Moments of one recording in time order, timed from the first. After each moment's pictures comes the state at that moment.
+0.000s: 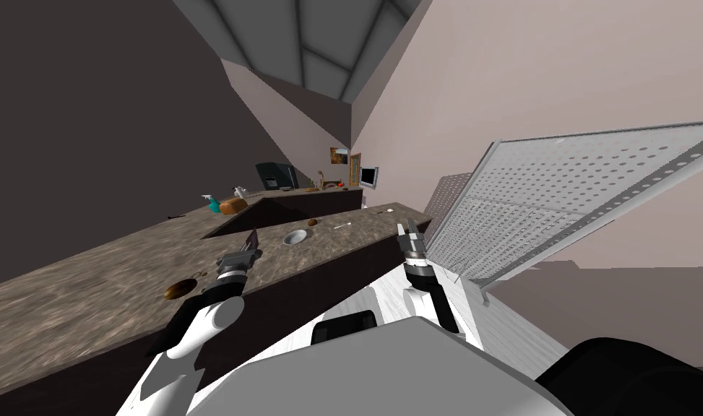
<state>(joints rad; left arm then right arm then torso) 0.22 0.22 0.34 -1.85 0.70 -0.01 0.87 0.51 -0.04 -0.03 -2.22 -0.07 -0.49 -0.05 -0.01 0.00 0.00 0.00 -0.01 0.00</state>
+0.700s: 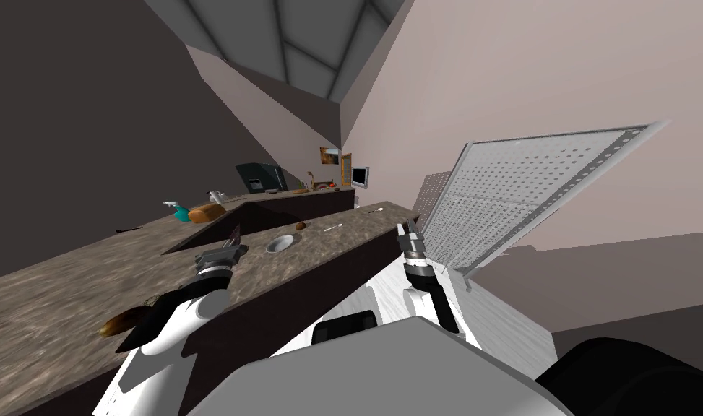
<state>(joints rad) 0.11 0.21 0.51 -1.84 0.65 0.11 0.92 0.51 -0.05 -0.03 -2.22 -0.07 -0.49 -0.05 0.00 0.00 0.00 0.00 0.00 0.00</state>
